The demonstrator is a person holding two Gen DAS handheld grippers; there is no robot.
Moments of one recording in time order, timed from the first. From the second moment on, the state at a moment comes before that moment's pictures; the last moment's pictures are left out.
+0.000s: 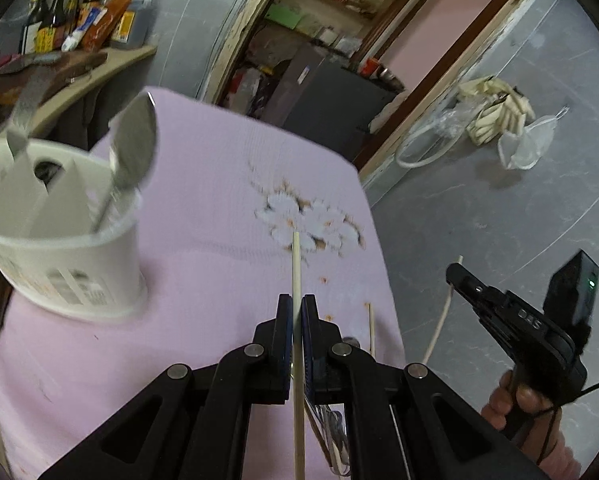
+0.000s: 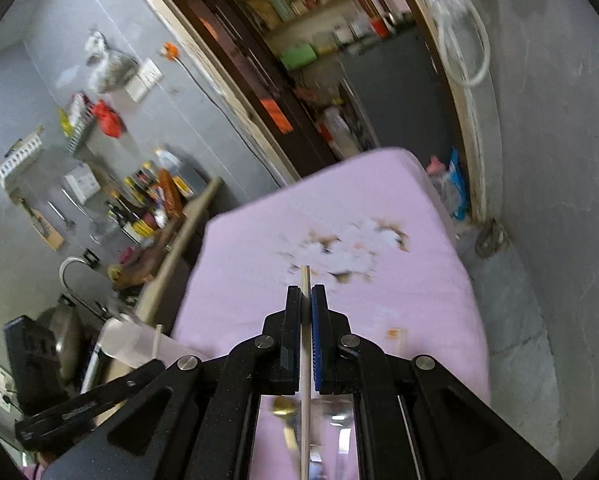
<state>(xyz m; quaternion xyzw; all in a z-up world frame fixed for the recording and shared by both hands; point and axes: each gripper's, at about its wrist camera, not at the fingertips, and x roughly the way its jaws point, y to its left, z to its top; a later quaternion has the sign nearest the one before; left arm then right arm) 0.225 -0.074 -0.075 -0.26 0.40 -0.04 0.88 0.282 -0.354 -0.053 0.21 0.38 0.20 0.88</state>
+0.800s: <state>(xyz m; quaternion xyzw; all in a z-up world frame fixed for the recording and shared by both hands) 0.233 0.134 0.005 -0.25 0.21 0.06 0.94 0.286 -0.151 0.053 0.19 0.18 0.30 0.92</state>
